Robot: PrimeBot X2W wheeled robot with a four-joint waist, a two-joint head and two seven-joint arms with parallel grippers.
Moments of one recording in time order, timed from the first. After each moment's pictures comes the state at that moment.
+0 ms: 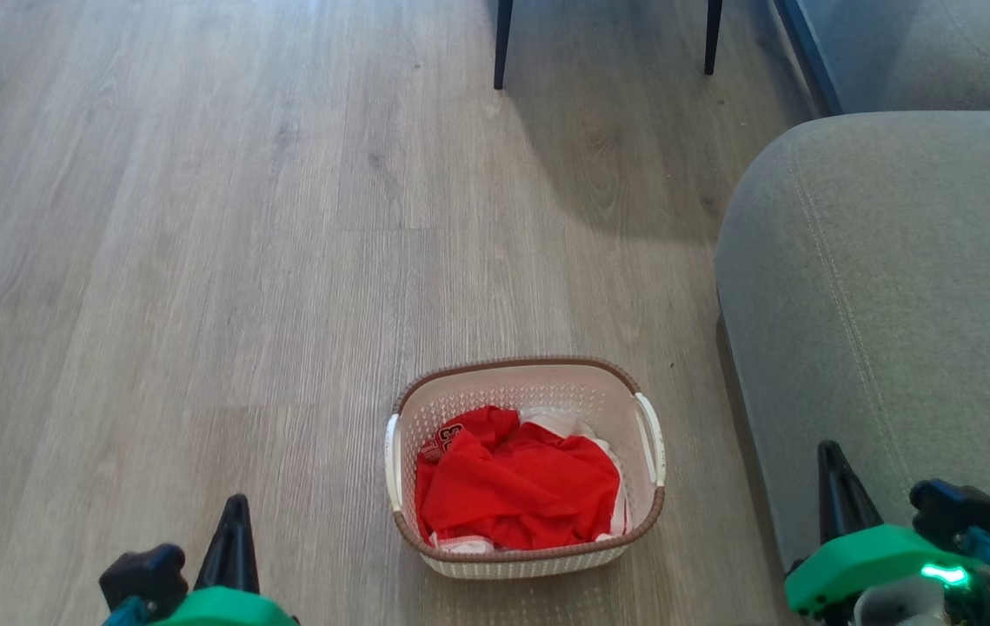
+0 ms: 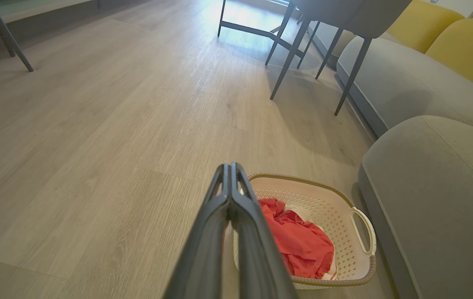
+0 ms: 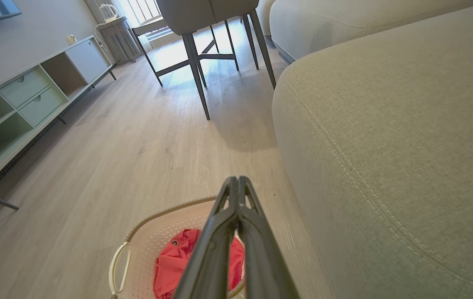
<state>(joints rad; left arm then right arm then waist) 0.16 0.05 -0.12 0.22 -0.35 0.04 -0.22 0.06 -0.04 0.03 0.25 0.41 0.13 -0.21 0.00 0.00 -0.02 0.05</state>
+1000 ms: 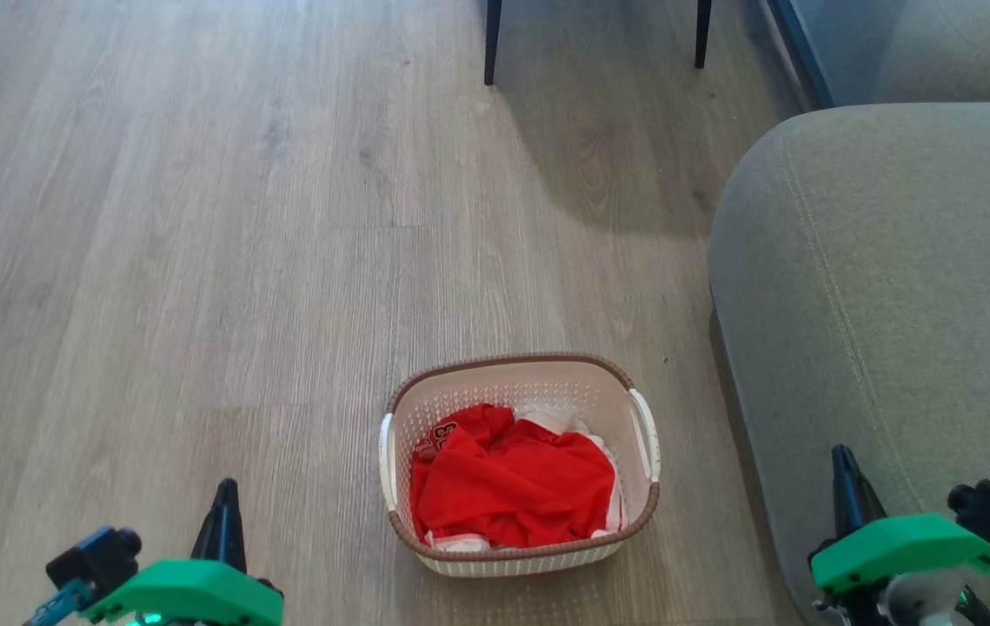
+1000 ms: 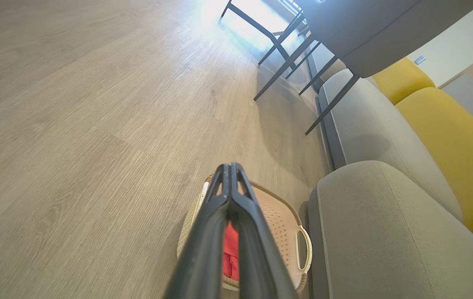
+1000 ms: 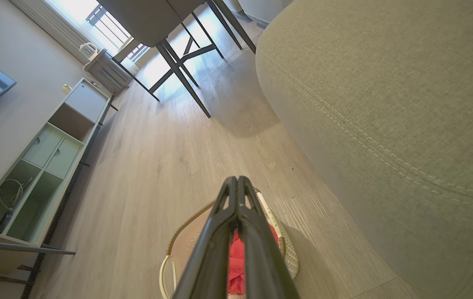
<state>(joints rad) 0.11 0.06 -0.08 0.24 -0.71 0.00 -0.14 0.04 -0.04 -0.01 0.26 0.75 0.13 -0.13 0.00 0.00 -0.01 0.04</state>
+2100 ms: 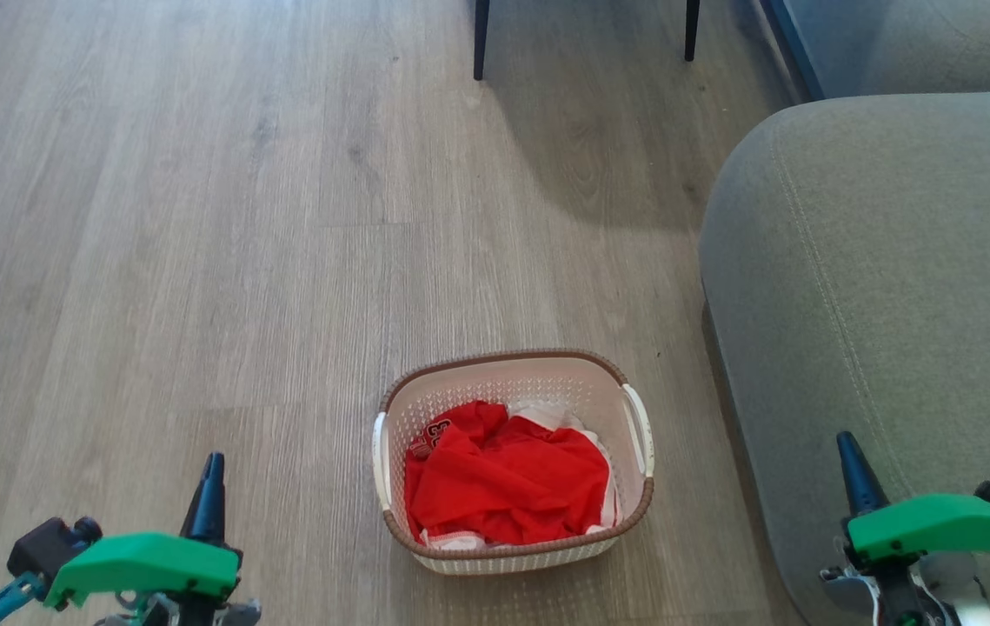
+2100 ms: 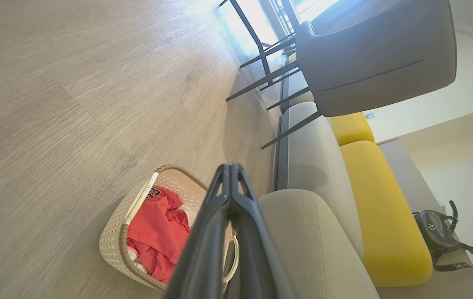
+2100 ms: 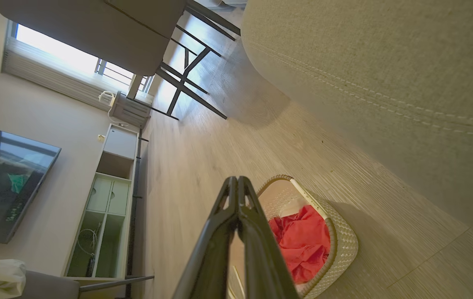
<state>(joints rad) 0.05 0.06 -0.02 0.25 -1.08 -0.05 -0.05 0.00 -0.04 -0.05 0.26 1.10 0.13 -0.04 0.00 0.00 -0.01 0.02</state>
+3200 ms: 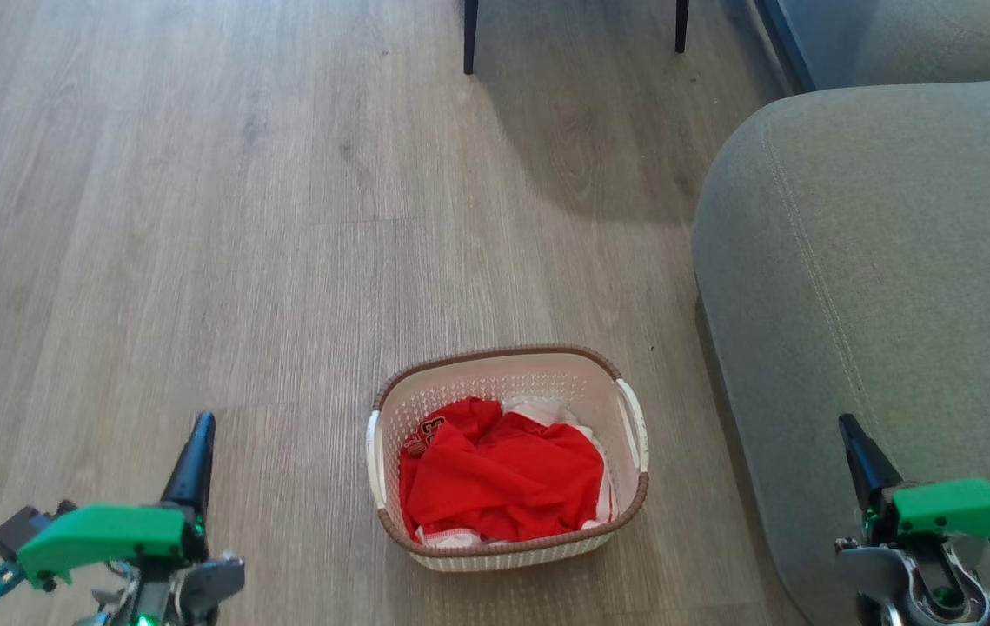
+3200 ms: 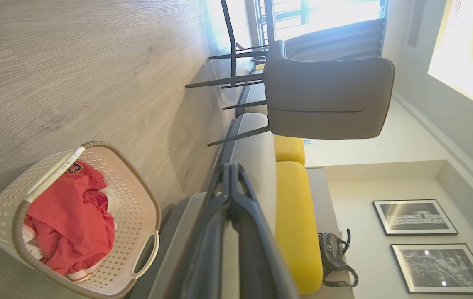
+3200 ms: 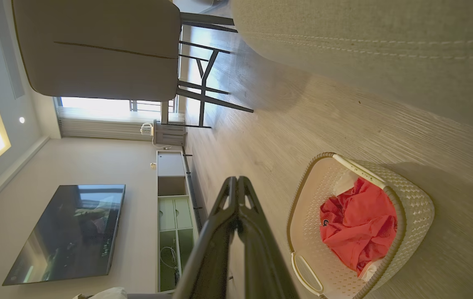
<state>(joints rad) -0.01 0.06 0.02 0.27 -1.45 -0.10 0.04 -0.04 -0.04 -0.10 0.27 1.45 0.13 0.05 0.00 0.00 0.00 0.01</state>
